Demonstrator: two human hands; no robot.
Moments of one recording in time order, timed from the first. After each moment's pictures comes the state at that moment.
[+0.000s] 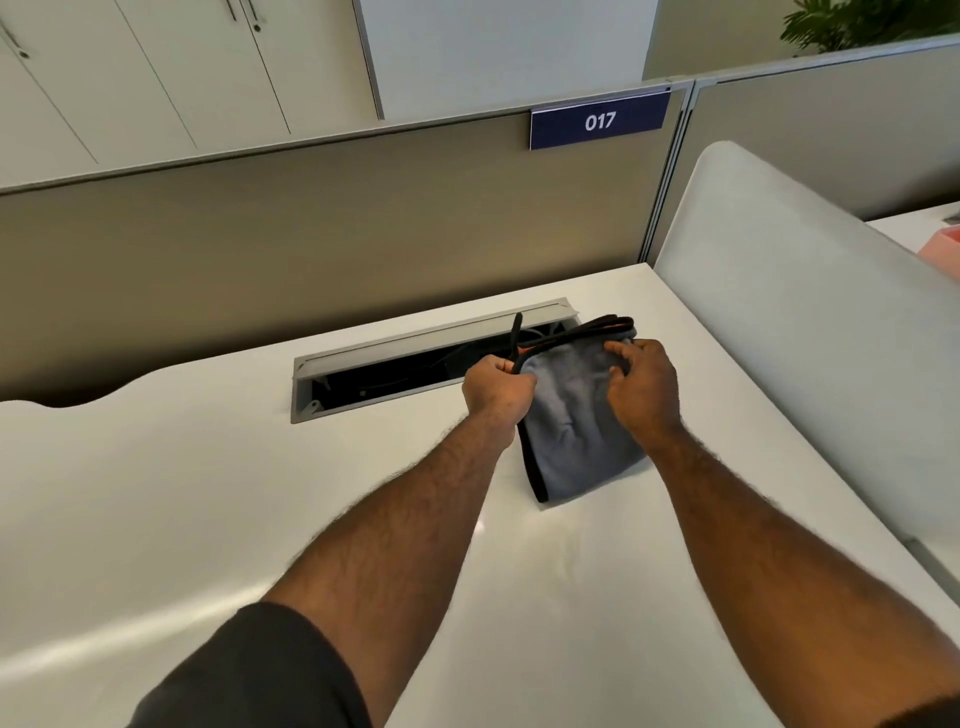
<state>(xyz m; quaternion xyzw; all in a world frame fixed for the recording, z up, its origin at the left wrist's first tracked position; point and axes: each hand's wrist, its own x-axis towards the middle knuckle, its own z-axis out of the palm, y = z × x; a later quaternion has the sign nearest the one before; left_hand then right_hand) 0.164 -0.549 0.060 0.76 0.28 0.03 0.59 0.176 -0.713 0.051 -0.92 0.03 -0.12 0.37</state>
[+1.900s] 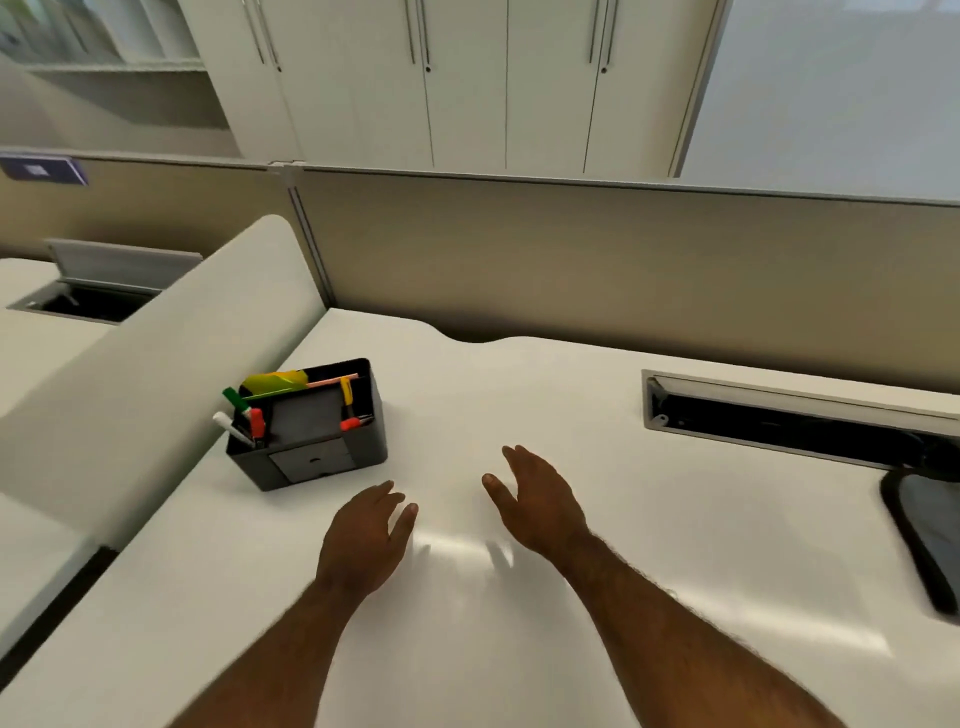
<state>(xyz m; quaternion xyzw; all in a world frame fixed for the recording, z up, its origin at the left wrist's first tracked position) -0.221 -0.055 -0.002 0.93 0.30 0.10 0.19 -0.054 -0.227 0.018 -0.89 -0.36 0.14 0.27</state>
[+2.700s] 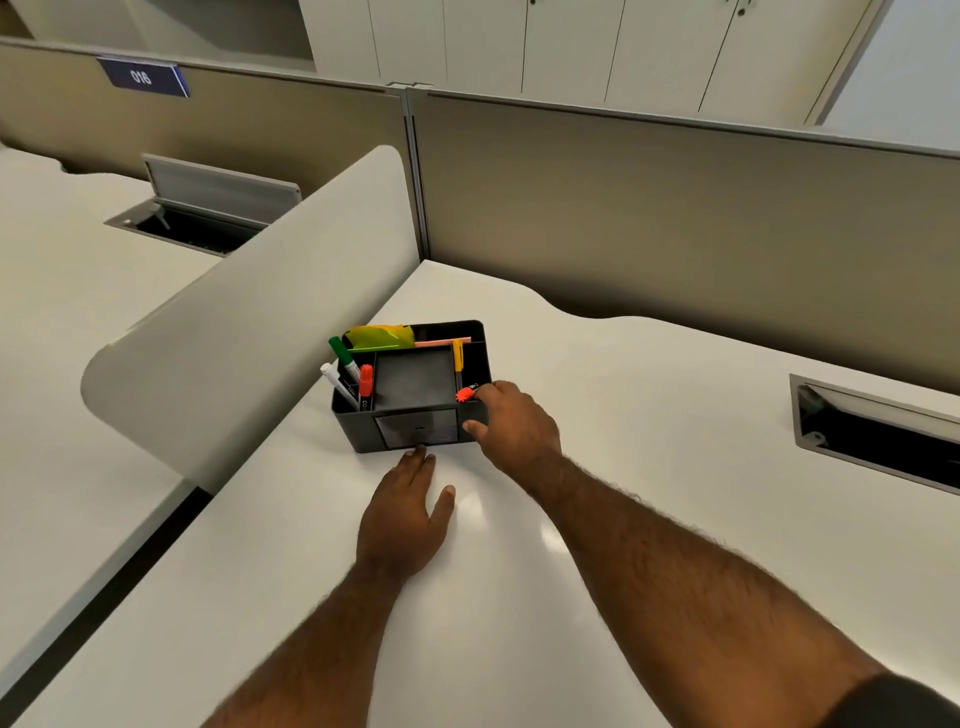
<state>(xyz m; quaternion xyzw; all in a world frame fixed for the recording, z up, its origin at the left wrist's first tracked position) -0.264 0.037 -0.064 0.90 0.37 0.11 0.19 -0.095 -0.018 0.017 -0.87 -0.44 0.10 0.20</state>
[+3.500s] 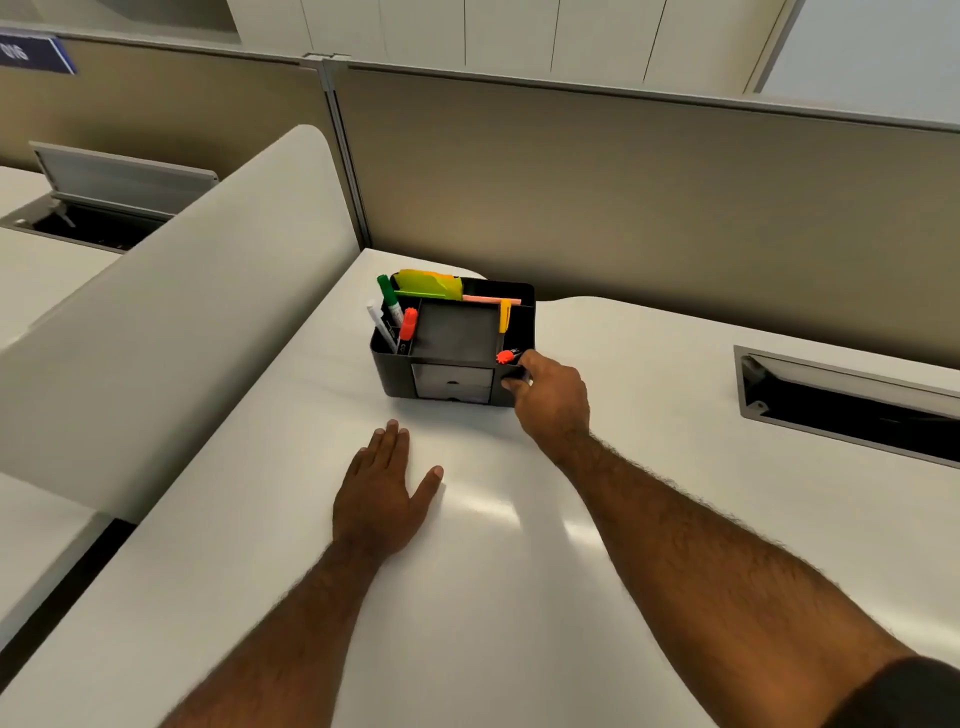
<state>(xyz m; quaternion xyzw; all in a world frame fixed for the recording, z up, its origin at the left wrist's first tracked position) -0.221 0.041 -0.064 0.93 0.34 0.06 0.15 -0.024 -0.070 0.022 -0.87 -0.30 0.07 0.38</state>
